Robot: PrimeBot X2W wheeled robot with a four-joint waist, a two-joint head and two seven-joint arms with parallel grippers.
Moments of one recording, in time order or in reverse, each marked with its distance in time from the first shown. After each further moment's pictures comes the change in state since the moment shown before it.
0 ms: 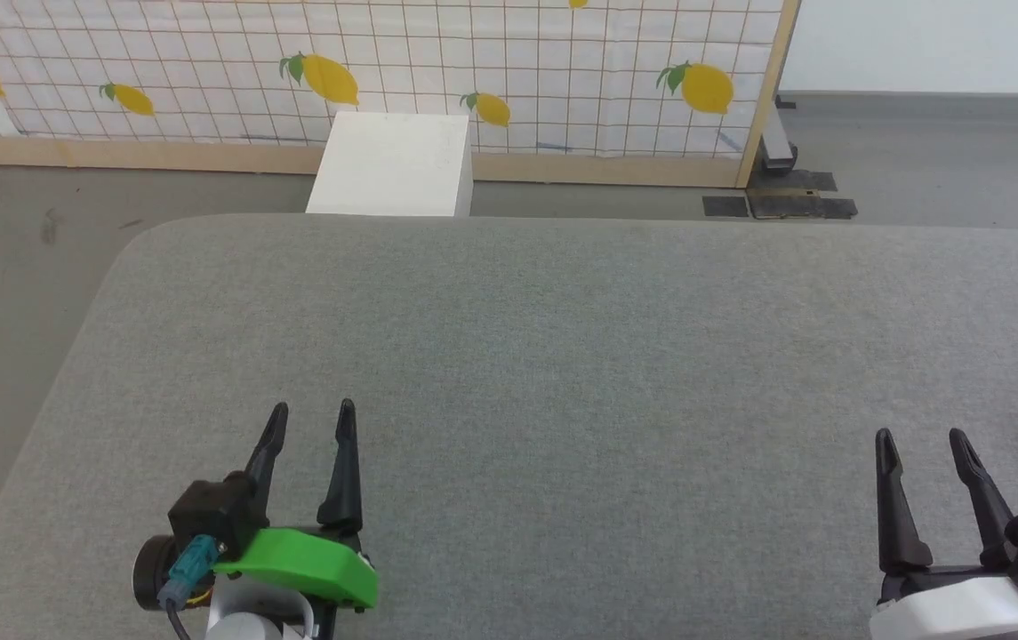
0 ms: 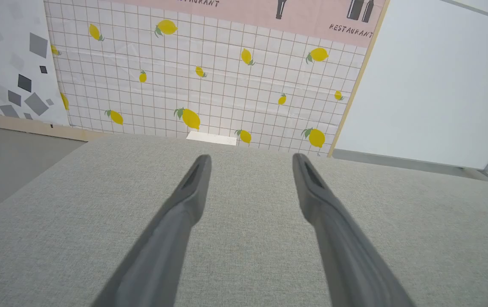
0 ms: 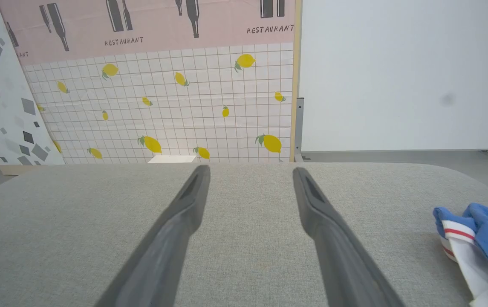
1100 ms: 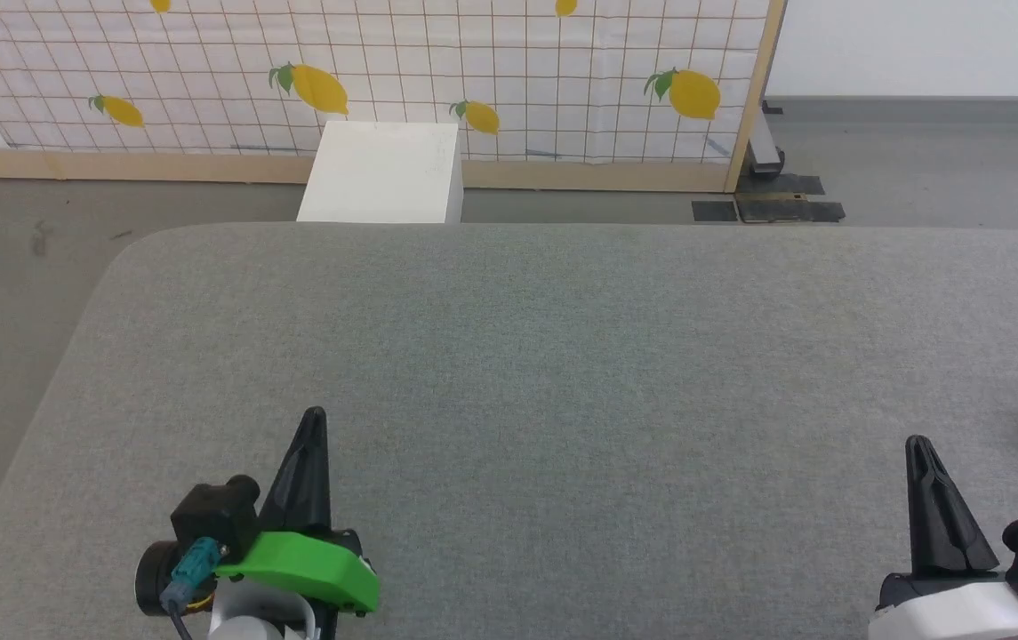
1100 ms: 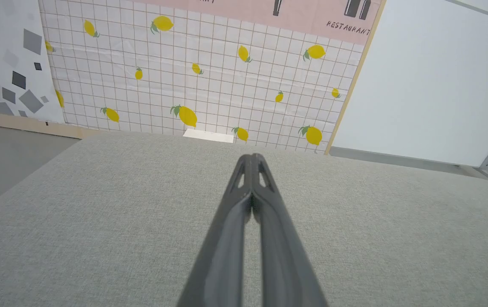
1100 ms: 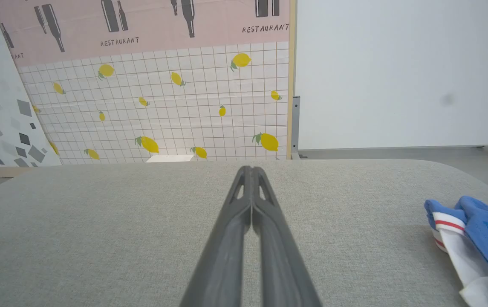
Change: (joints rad) left arm 0.004 0.000 -0.003 0.011 -0.007 0.007 0.002; right arm 0.008 -0.001 0.003 0.007 0.007 0.000 -0.002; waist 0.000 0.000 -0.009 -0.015
